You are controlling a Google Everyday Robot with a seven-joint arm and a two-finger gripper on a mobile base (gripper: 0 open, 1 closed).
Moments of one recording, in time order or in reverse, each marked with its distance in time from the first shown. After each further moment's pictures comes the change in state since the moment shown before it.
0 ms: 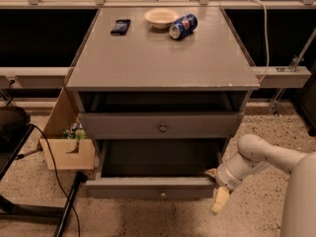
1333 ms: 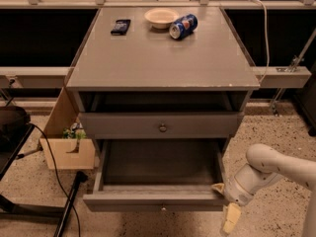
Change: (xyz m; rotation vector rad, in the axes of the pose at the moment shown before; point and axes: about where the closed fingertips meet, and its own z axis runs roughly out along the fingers) arm 0.018 0.077 -0.006 -0.122 0.009 0.026
